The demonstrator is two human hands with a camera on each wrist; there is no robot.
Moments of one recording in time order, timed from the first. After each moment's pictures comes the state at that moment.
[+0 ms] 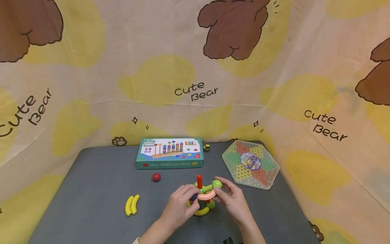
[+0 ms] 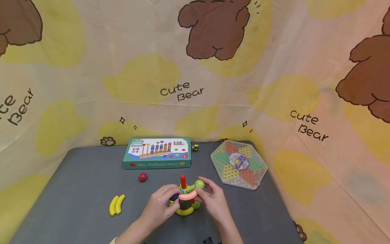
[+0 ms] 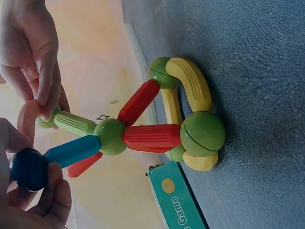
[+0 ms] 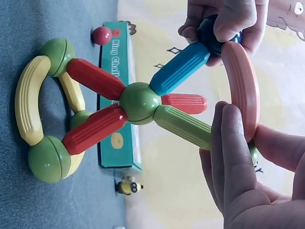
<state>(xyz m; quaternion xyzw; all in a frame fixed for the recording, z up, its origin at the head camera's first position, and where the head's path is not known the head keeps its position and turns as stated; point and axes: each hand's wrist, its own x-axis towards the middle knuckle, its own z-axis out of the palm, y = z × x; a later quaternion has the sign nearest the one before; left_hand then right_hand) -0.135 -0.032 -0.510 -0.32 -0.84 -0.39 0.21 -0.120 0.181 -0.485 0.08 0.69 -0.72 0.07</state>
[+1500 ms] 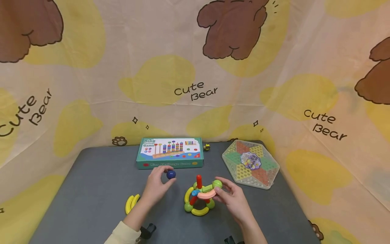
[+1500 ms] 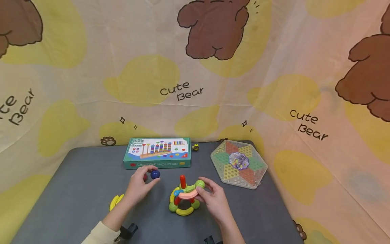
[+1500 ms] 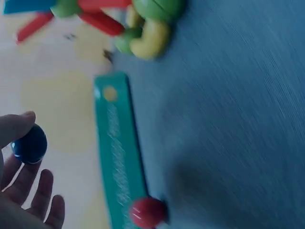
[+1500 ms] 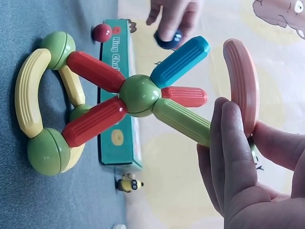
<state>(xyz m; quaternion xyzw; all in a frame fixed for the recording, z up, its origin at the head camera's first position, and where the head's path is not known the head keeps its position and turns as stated) -0.201 -0.098 -0.525 -0.12 -0.89 -0.44 0.09 -0.120 0.188 -0.484 0.07 0.68 -0.73 0.08</state>
